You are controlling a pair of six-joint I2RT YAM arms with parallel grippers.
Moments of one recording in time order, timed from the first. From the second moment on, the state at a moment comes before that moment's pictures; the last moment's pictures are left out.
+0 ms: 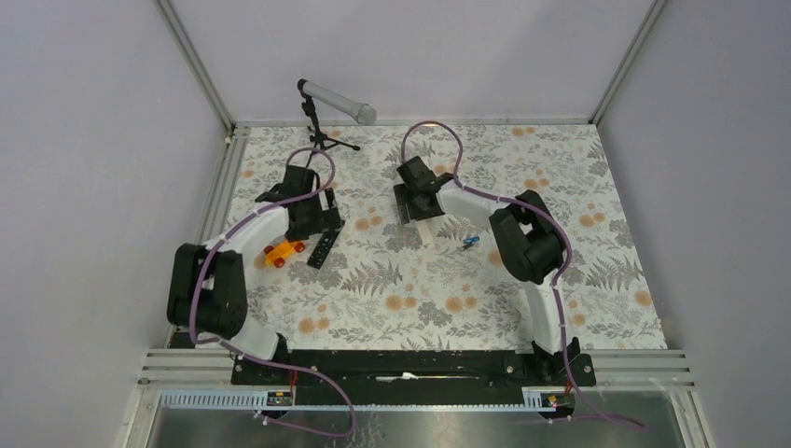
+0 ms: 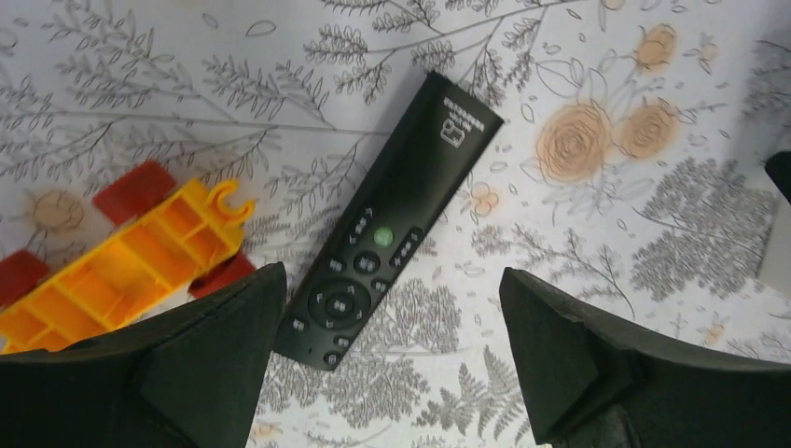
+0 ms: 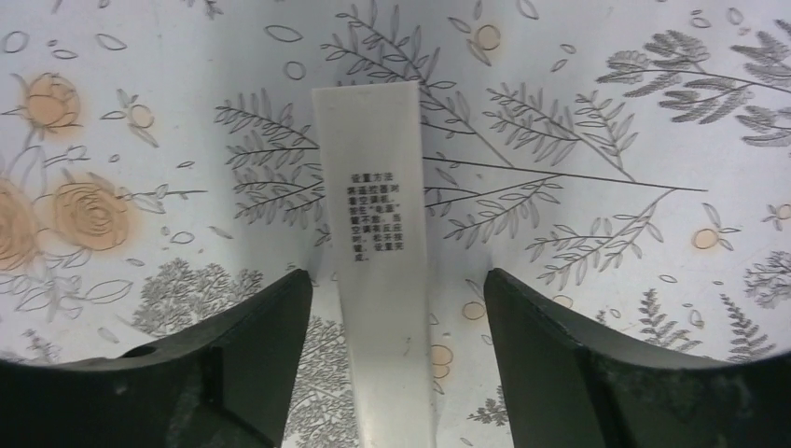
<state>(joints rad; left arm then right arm) -0.20 1.48 0.95 -0.50 -0.01 -0.45 0.66 2.15 1.55 -0.45 0.21 0.33</state>
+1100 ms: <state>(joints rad) -0.41 1.73 1.06 -0.59 -0.11 -0.54 0.56 1.57 1.07 -0.39 -0.32 0.54</state>
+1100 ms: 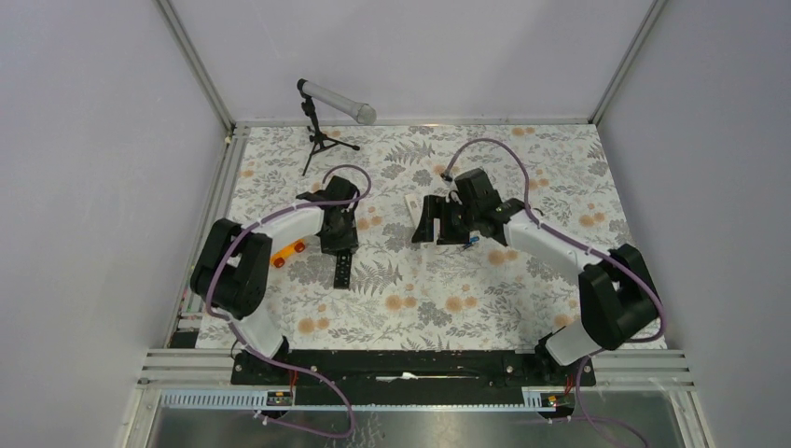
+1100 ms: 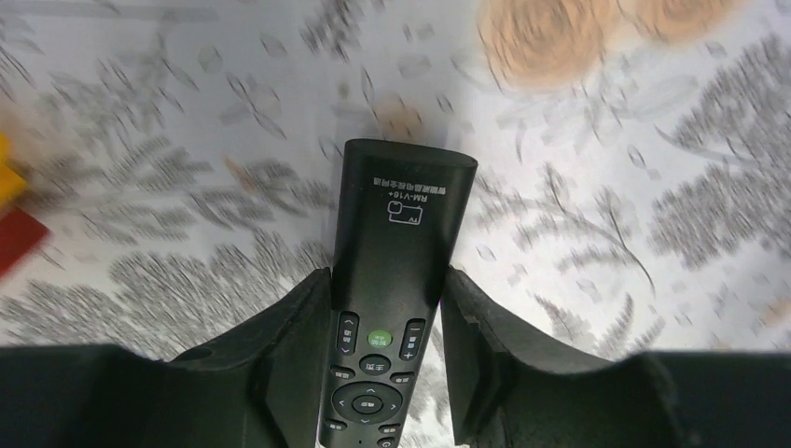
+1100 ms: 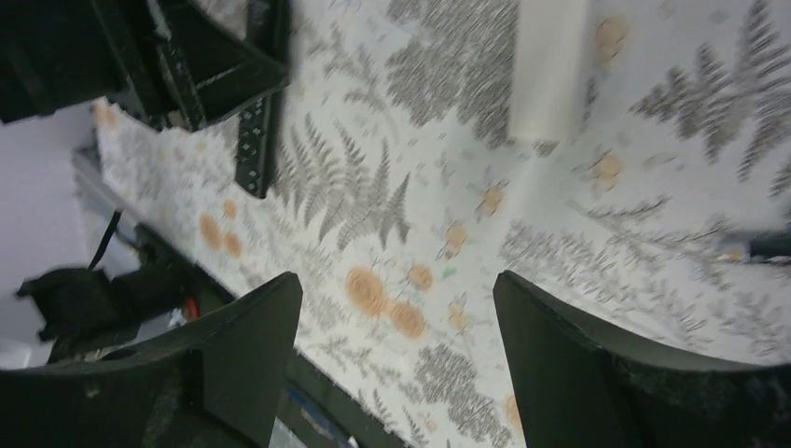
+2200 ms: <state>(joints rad) -0.45 1.38 0.81 -0.27 0.32 -0.99 0.88 1.70 0.85 0.24 -0.37 0.83</state>
